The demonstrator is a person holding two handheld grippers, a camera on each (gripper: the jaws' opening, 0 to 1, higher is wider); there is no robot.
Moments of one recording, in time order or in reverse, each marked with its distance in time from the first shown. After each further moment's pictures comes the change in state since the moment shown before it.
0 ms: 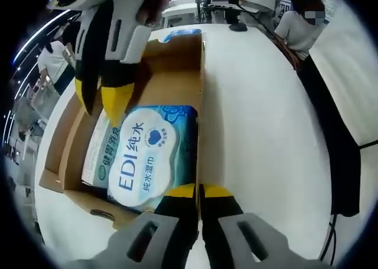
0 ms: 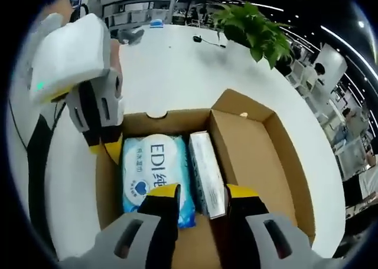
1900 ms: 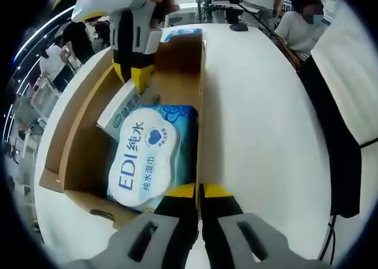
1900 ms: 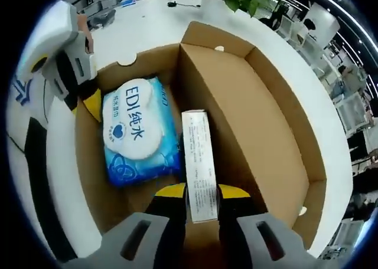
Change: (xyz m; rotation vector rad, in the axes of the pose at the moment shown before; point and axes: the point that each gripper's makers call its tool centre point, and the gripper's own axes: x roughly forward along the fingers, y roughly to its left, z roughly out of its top) left arm -0.001 0.000 0.000 -0.008 0.005 -0.001; right arm -0.024 -0.005 -0.088 0.242 0.281 0.012
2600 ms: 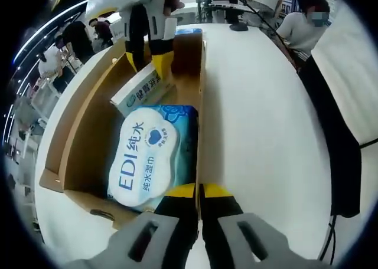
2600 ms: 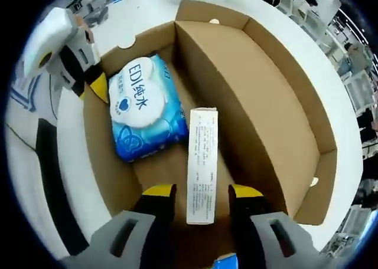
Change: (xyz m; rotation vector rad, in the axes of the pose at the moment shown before) left arm 0.000 0.001 0.000 0.002 0.000 0.004; right arm -0.007 0.008 -0.024 0.041 0.084 0.085
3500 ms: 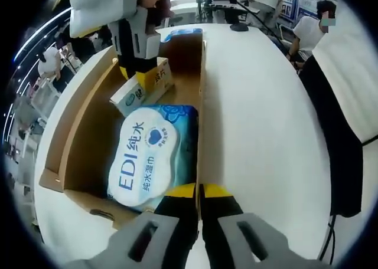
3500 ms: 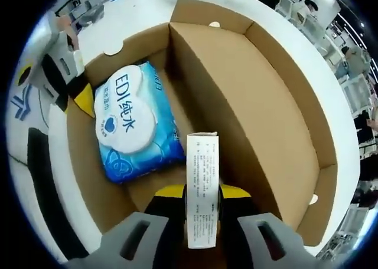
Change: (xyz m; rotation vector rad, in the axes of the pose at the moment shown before) left arm 0.002 -0.002 -0.001 -0.004 0.000 -0.004; right arm 0.017 -0.010 0.014 0.030 0.044 -0.034
